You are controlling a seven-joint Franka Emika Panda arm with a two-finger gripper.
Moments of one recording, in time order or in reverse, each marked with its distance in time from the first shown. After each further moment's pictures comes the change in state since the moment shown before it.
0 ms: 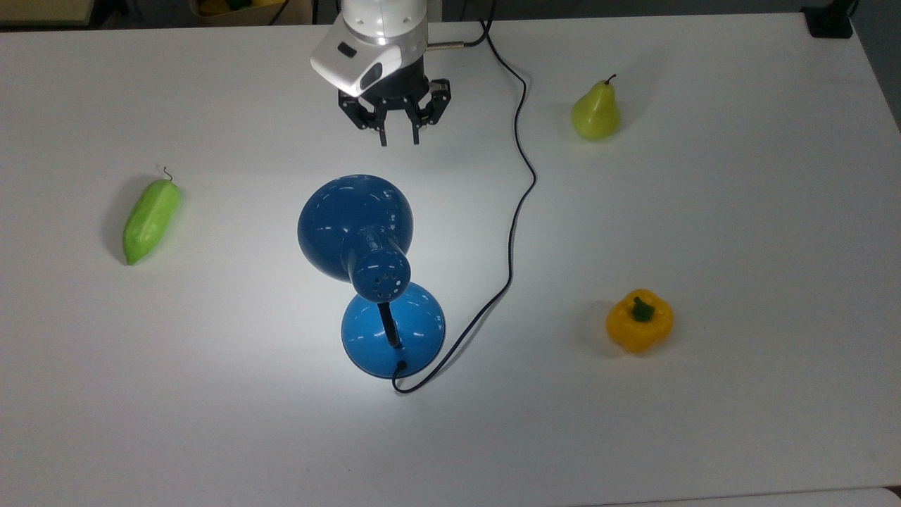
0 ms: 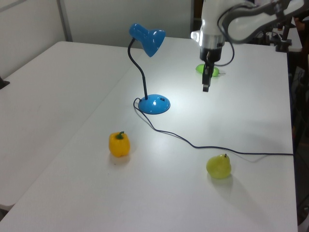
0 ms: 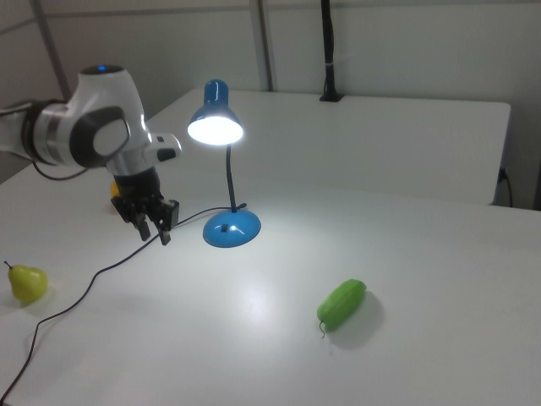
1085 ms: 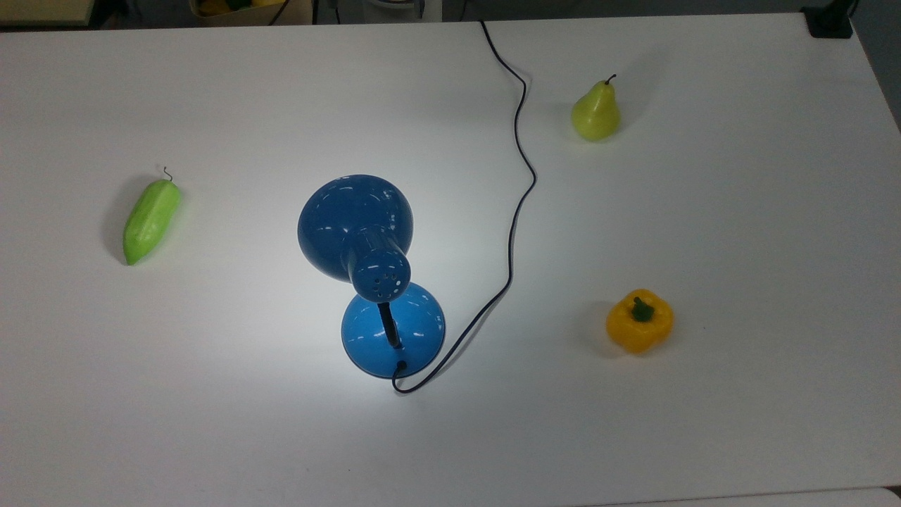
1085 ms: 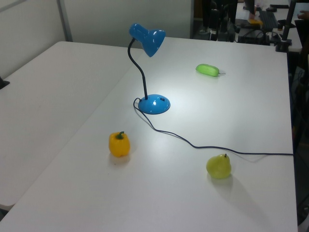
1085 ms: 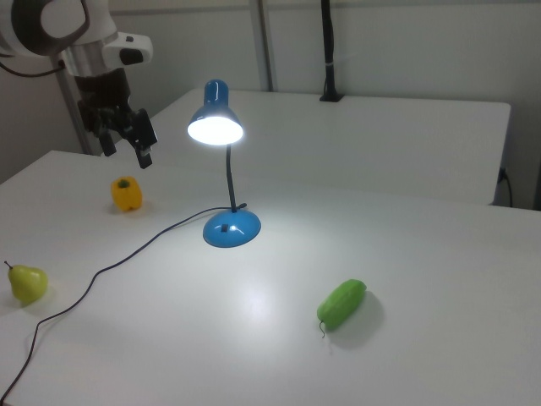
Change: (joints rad) arm -0.031 -0.086 0.005 0.351 0.005 -0.420 0.193
